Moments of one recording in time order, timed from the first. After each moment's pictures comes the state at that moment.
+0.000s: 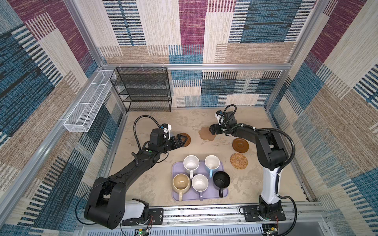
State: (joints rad) left arm -0.32 1.34 0.75 0.05 0.42 -0.68; right arm 0.29 2.08 1.41 -0.14 -0.20 0.07
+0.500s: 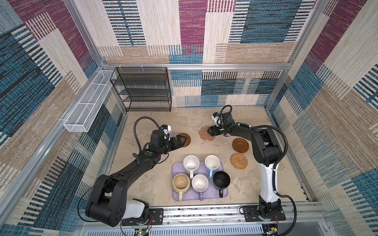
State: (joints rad) left arm -0.32 1.36 0.72 0.12 0.40 -0.70; right arm 0.30 2.17 1.48 -0.18 -0.29 0.02
